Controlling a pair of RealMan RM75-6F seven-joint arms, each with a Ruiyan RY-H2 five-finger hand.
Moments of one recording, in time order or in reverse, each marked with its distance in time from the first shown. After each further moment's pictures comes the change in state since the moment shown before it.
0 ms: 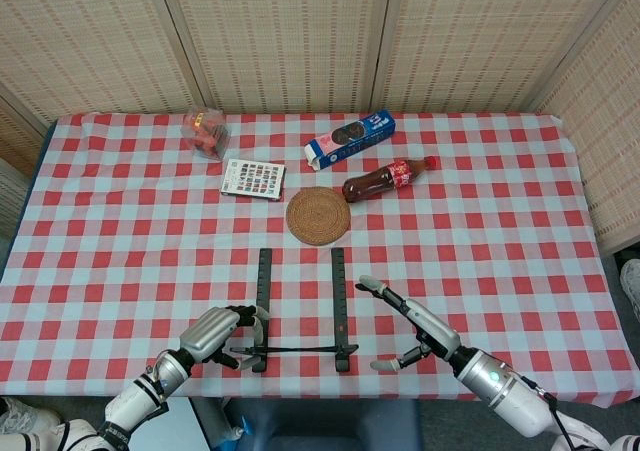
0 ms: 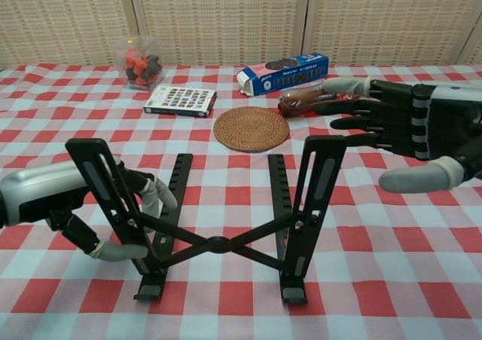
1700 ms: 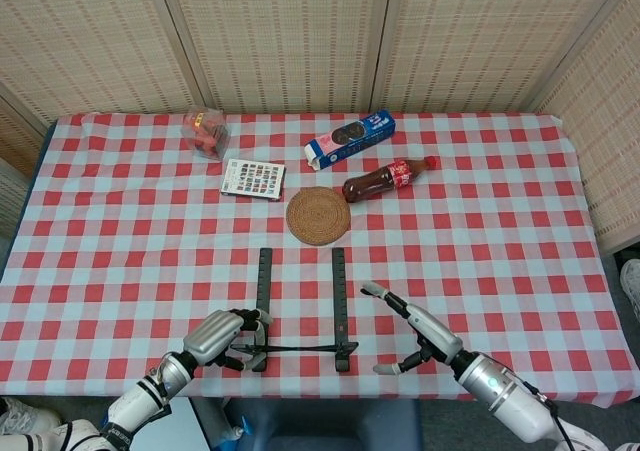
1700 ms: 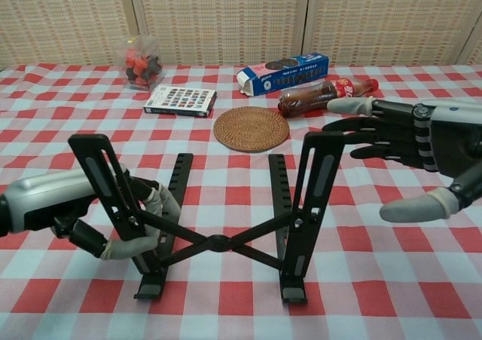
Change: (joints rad) left arm 0.011 -0.014 -0.010 0.009 0.020 -0.023 0.024; right arm -0.033 0.000 0.012 -0.026 0.049 -0.049 -0.193
